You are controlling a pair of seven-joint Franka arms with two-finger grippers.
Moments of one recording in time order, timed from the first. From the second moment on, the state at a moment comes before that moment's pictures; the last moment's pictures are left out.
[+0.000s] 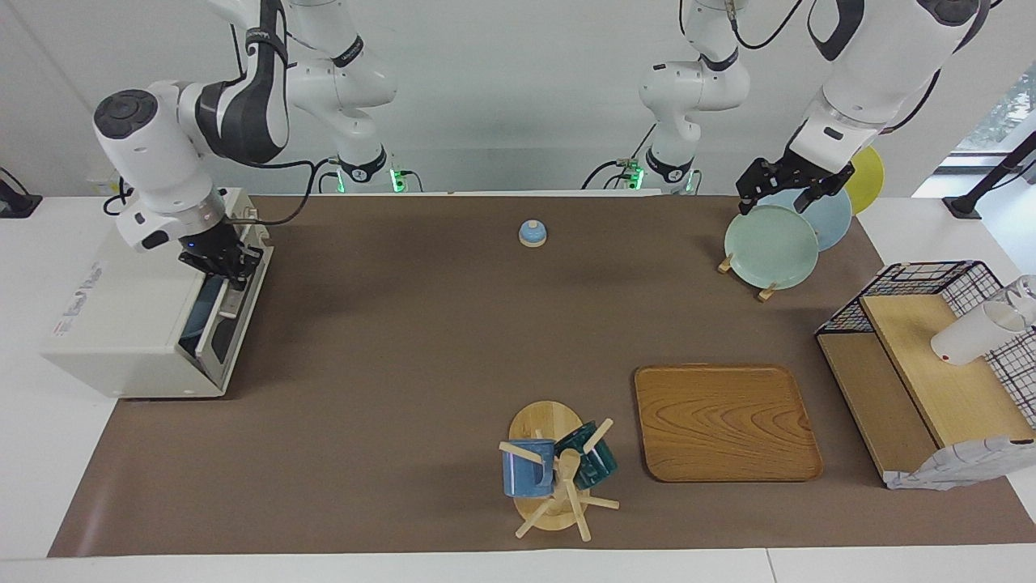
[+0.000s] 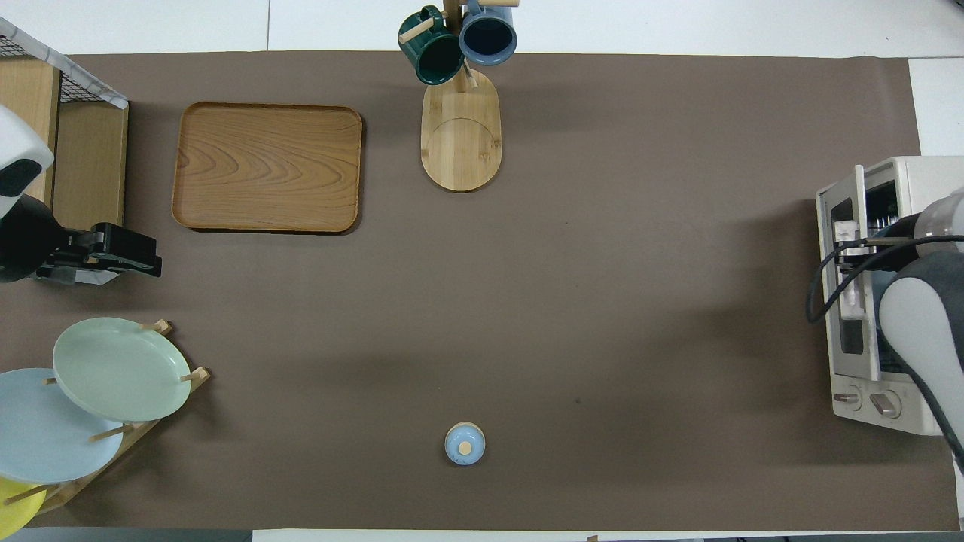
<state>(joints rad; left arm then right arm) -0.08 -0.06 -0.05 -1.65 -0.05 1.50 -0.11 0.10 -0.04 -0.22 -2.06 -0.06 2.02 -0.02</state>
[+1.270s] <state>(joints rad) -0.08 -0.06 -0.04 -1.65 -0.05 1.53 -0.13 0.26 0.20 -0.20 -2.12 0.10 2.40 0.08</state>
